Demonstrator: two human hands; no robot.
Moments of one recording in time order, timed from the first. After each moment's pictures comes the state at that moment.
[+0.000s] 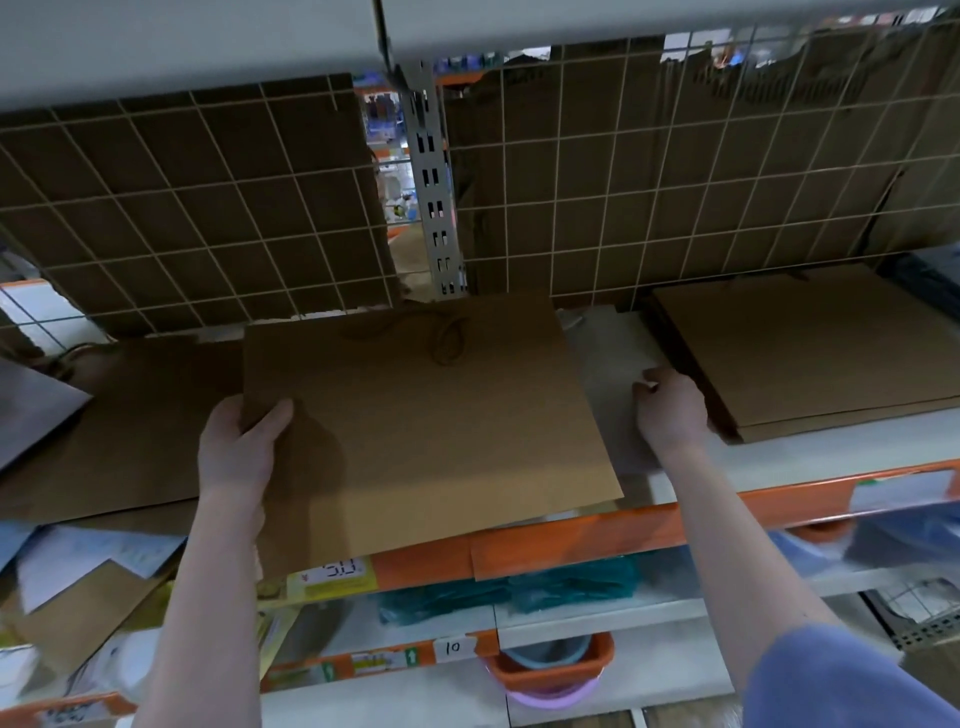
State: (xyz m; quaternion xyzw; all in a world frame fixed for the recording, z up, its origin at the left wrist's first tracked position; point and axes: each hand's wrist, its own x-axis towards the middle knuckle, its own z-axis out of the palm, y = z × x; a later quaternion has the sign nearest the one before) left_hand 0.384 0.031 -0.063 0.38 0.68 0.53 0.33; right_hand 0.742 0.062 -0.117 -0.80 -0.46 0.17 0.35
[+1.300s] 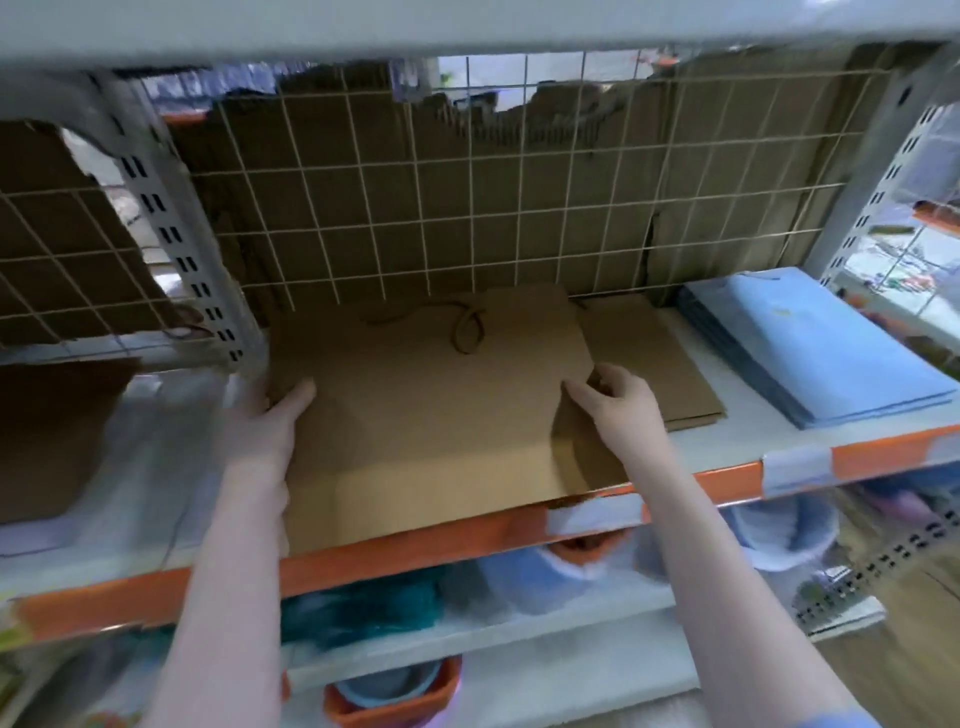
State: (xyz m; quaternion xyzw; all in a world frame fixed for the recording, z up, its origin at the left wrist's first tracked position) left_hand 0.666 0.038 -0.069 0.38 0.62 0.58 0.38; right_hand 0.960 0.006 -0.069 -0.72 -0.47 0.28 0.44
